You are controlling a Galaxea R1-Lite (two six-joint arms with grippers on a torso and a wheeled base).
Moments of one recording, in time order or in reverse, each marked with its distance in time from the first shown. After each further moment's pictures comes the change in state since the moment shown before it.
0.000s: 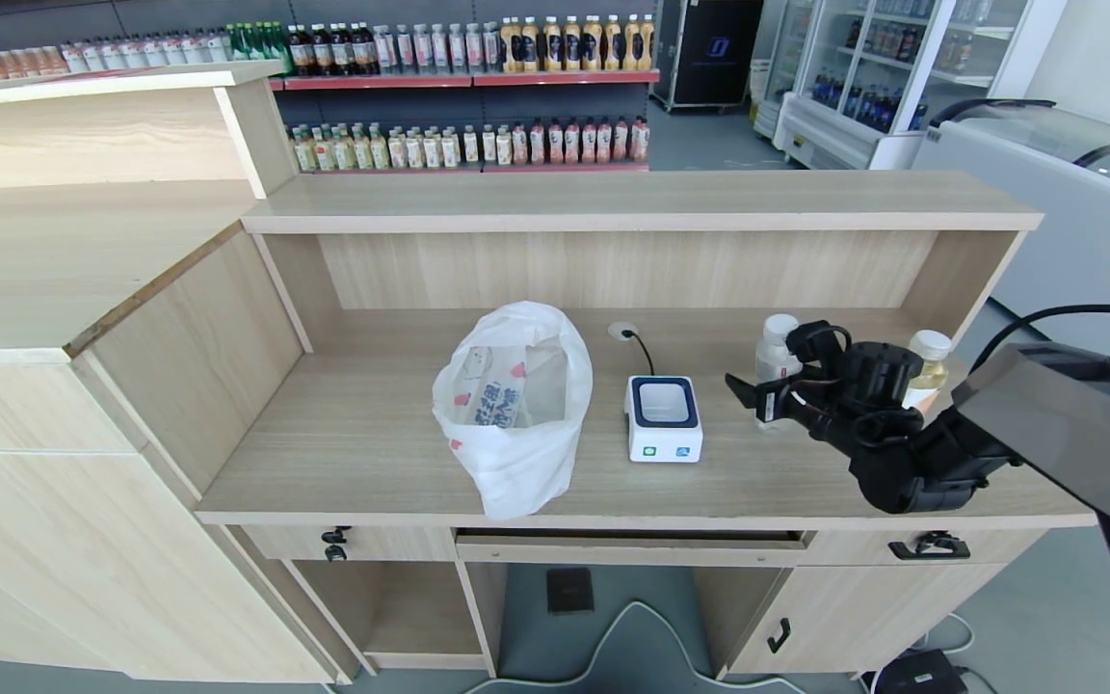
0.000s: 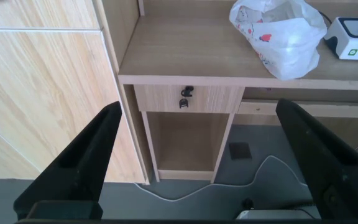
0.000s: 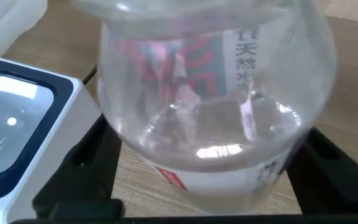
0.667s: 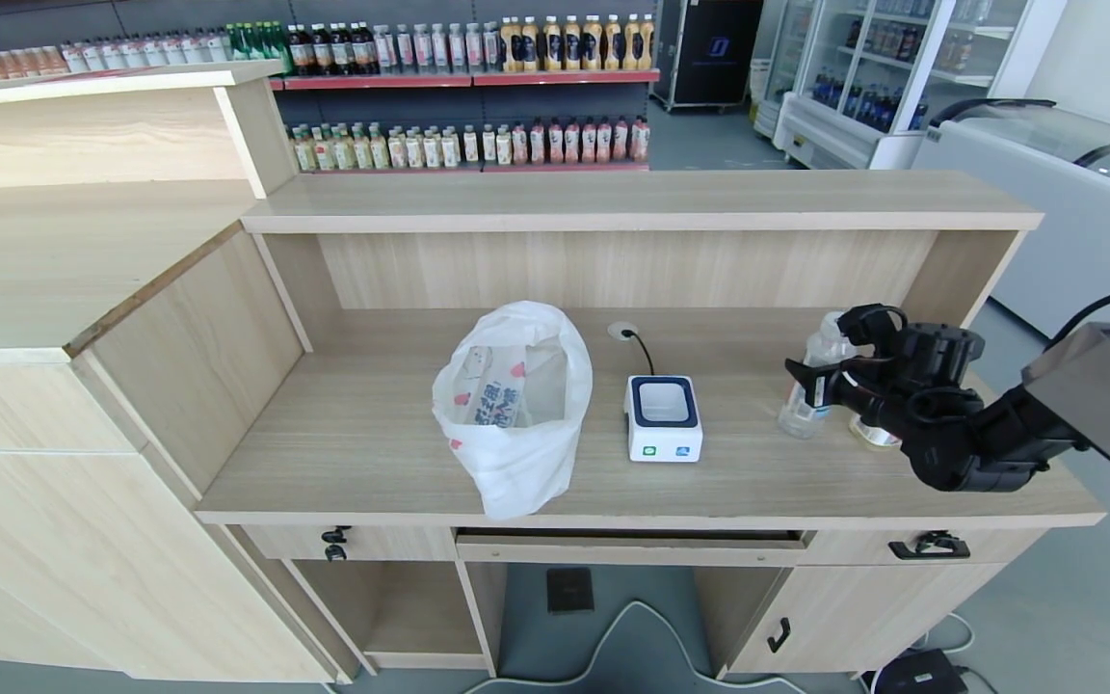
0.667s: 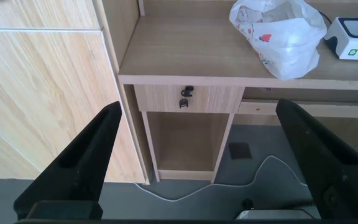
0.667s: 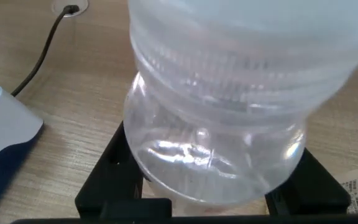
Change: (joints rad) left arm 0.000 0.000 0.000 0.000 0.000 0.000; right arm -0.107 -0.070 -0.007 0.108 -0.003 -0.019
